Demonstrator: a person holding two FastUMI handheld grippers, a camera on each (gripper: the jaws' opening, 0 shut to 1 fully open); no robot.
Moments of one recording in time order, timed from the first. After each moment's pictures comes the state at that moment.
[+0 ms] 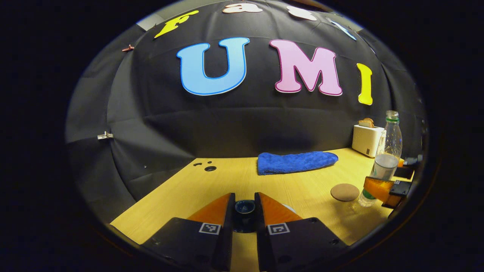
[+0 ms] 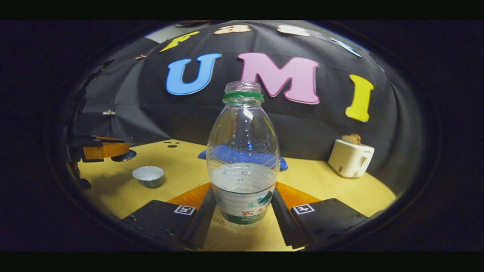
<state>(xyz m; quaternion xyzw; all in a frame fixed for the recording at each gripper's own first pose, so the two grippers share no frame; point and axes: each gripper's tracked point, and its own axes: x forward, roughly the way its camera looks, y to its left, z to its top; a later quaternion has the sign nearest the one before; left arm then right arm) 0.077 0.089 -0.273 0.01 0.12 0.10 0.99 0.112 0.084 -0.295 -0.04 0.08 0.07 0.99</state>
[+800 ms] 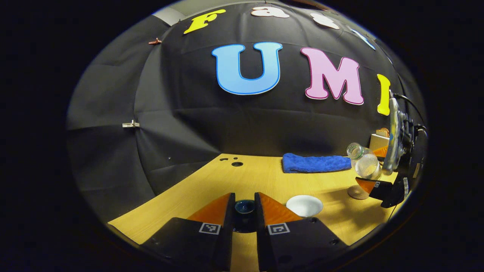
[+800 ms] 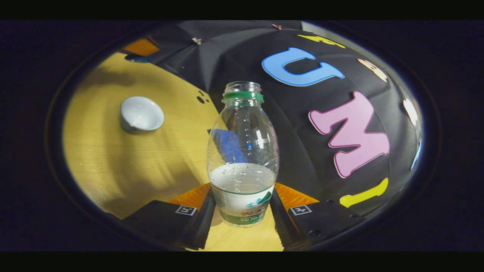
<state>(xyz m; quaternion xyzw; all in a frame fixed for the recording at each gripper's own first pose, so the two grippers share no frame) 0.019 0.148 -0.274 -0.02 0.11 0.17 0.98 0.169 0.128 -0.310 -0.45 0.06 0.14 0.88</state>
